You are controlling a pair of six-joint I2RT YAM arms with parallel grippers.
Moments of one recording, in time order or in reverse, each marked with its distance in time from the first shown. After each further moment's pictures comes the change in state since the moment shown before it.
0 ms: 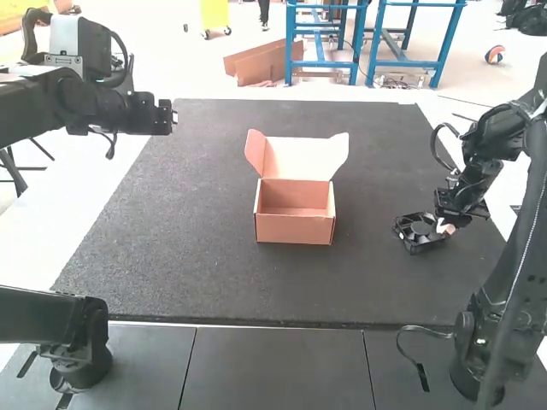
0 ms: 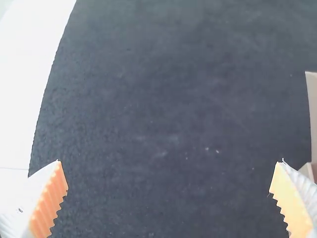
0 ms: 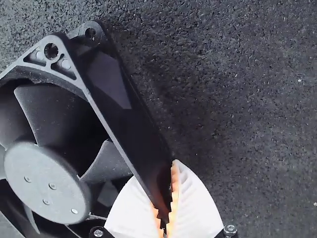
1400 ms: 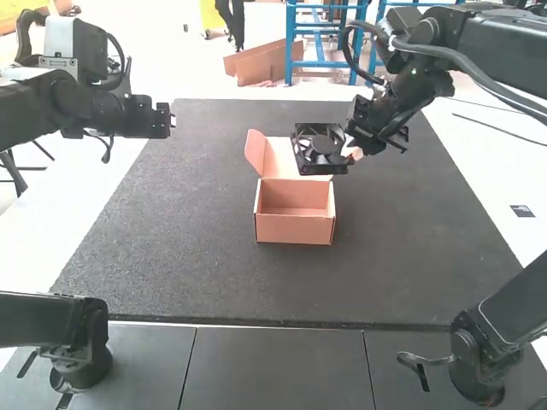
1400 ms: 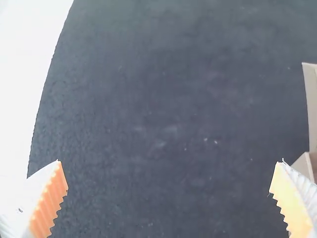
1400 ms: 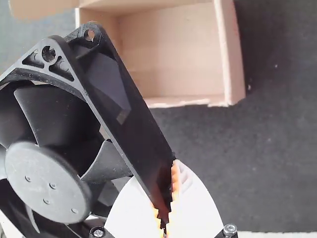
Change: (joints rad) left arm 0.000 -0.042 -0.015 -0.036 0.006 0.000; right arm 0.692 -0.467 0.227 -0.251 -0.156 0.721
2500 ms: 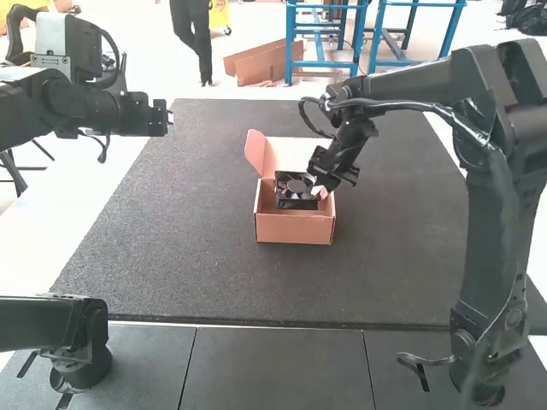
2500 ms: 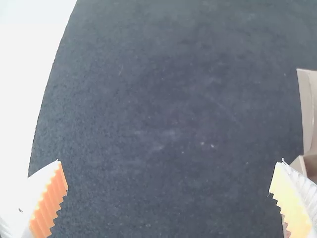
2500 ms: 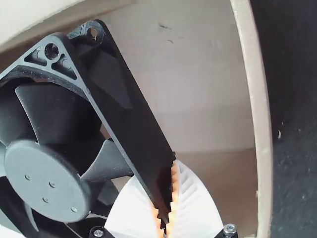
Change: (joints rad) left arm 0.000 -0.033 0.000 -0.013 0.002 -0.015; right arm 0.016 0.505 0.080 0.158 -0.014 0.095
